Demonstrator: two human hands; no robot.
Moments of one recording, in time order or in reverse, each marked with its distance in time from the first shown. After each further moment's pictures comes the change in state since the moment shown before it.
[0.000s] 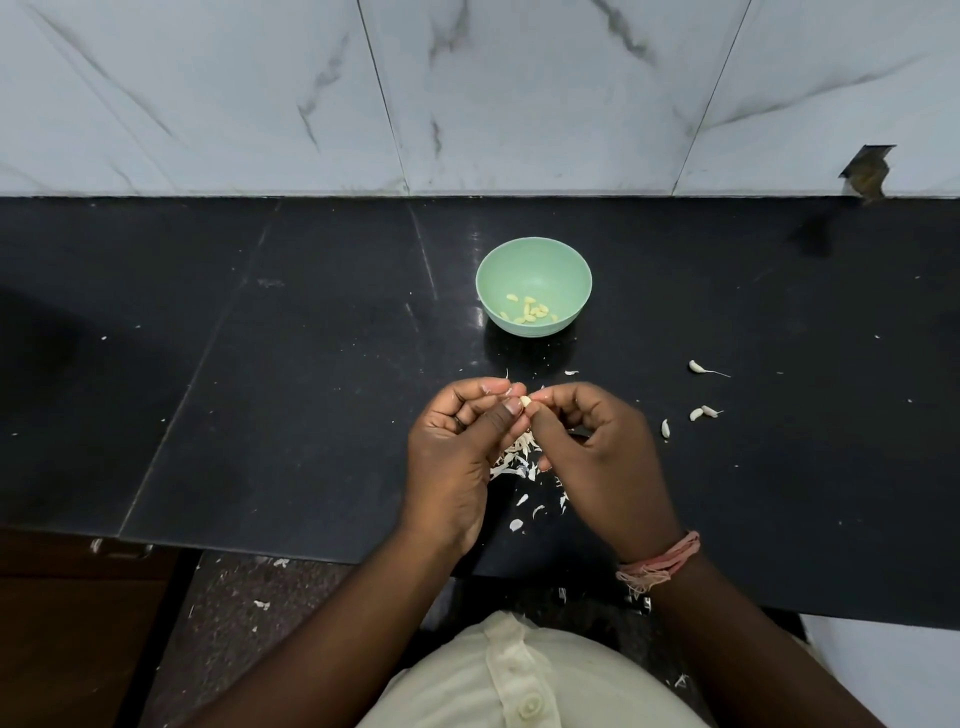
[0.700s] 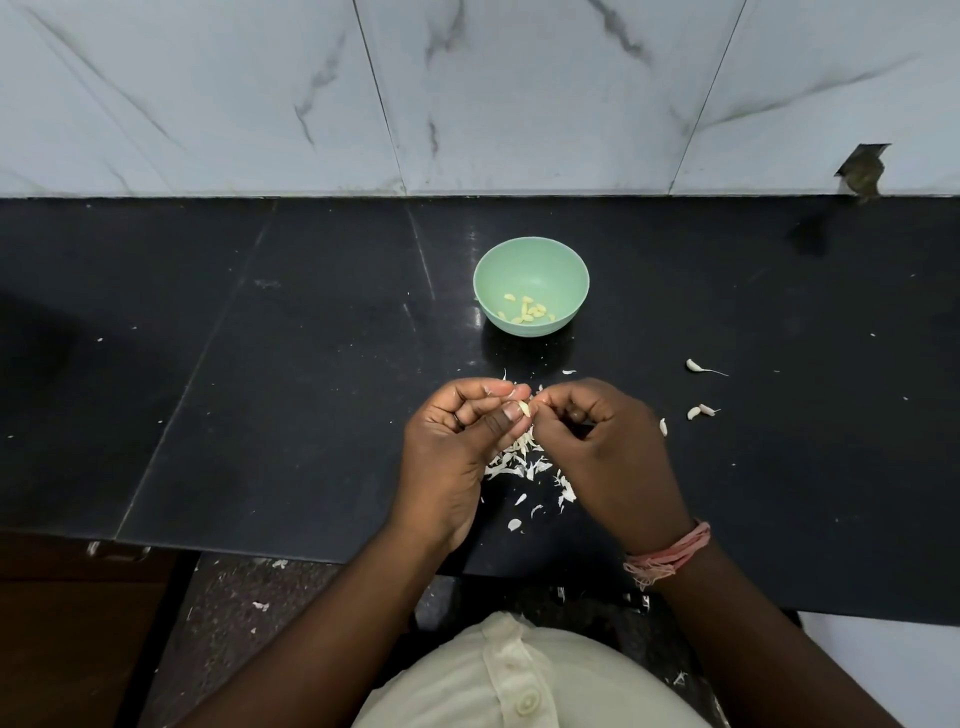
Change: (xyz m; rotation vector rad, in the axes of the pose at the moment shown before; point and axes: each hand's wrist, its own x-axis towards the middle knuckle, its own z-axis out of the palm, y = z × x) left_hand 0.000 0.007 -0.002 0.062 -0.070 -0.012; right_hand 0.006 0.002 -0.010 -0.225 -0.015 -0.219
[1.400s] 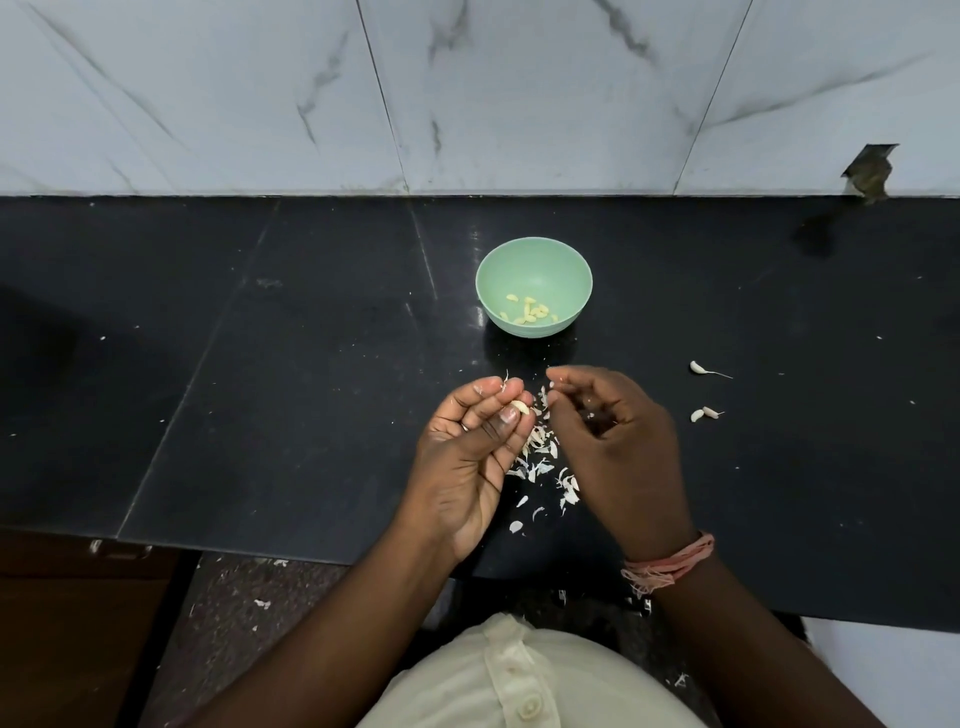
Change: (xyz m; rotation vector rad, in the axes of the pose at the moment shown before) left_hand 0.003 -0.008 0.003 -0.336 0.041 -0.153; right_hand -0.001 -0.001 0.003 0.056 0.191 0.036
